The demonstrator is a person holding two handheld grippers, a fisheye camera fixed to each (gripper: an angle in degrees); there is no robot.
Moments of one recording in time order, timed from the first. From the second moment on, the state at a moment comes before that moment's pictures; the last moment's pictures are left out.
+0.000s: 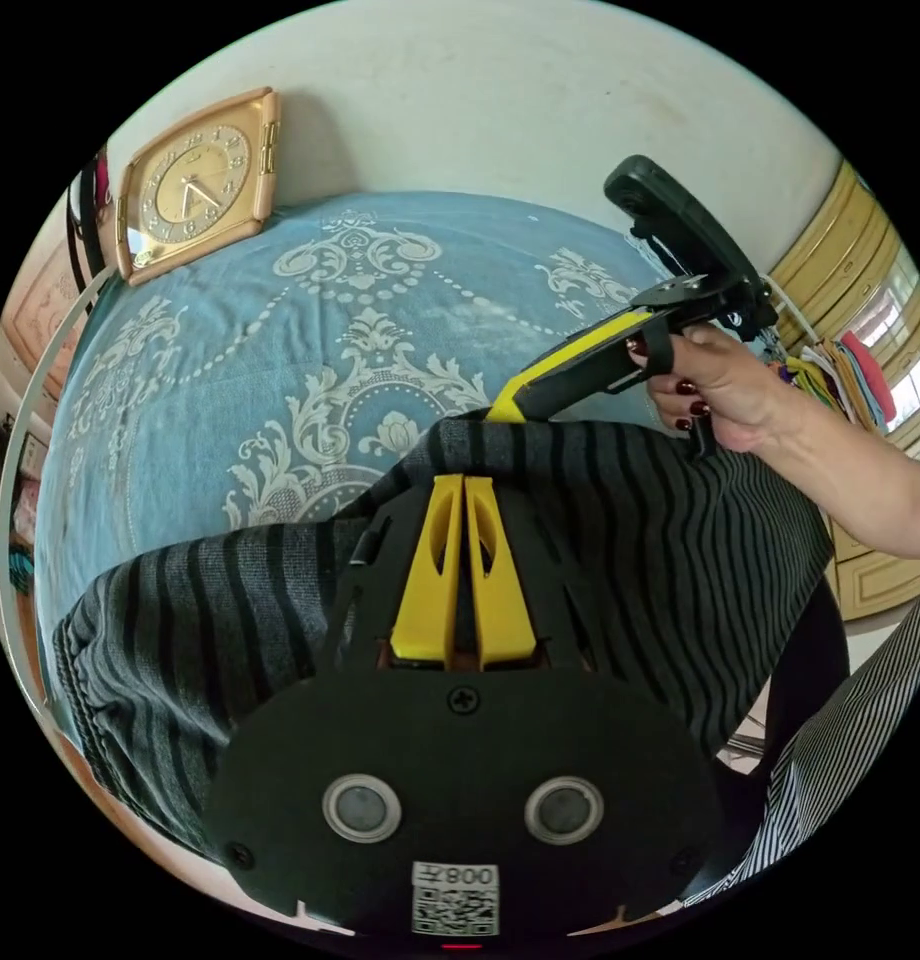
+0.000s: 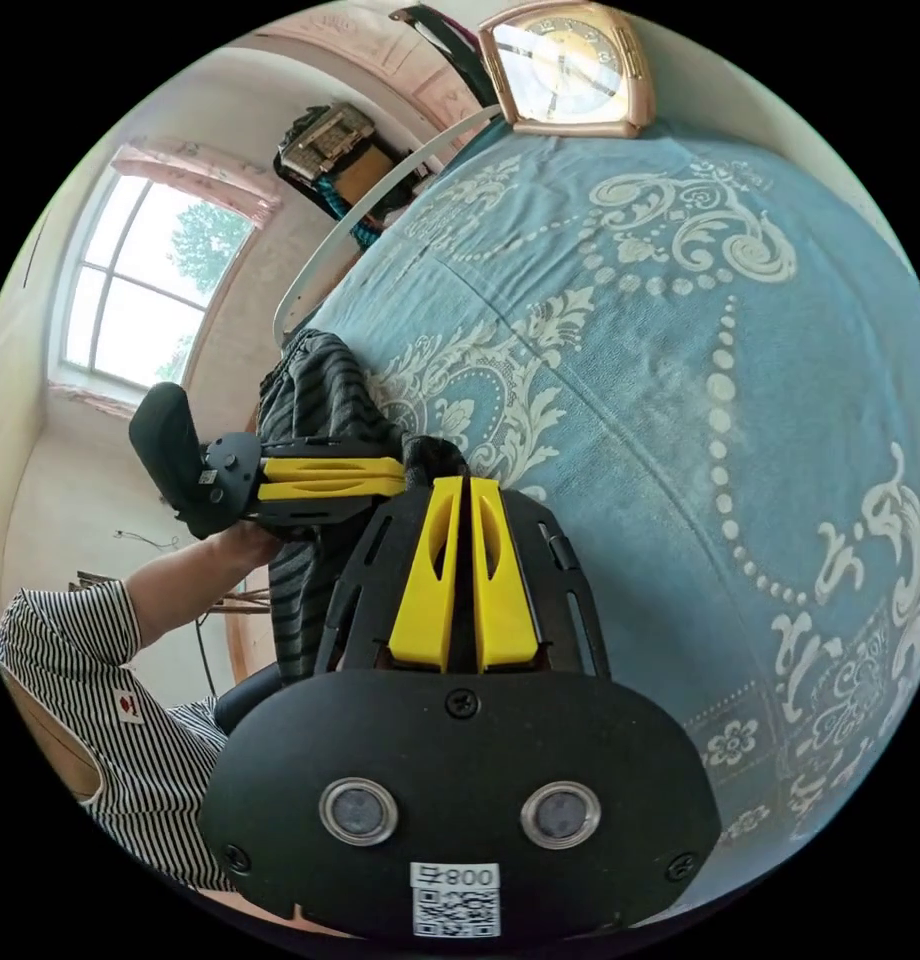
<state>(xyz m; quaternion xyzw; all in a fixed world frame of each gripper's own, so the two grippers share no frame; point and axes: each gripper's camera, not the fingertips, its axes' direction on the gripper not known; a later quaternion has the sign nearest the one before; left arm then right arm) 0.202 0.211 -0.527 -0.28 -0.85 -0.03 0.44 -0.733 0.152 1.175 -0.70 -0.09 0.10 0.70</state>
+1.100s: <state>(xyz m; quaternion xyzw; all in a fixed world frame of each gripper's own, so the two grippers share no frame) 0.207 0.254 -0.312 -0.25 -0.87 -0.06 0.42 -0.833 0.223 0.905 -0.75 0.03 -0.03 0.66</state>
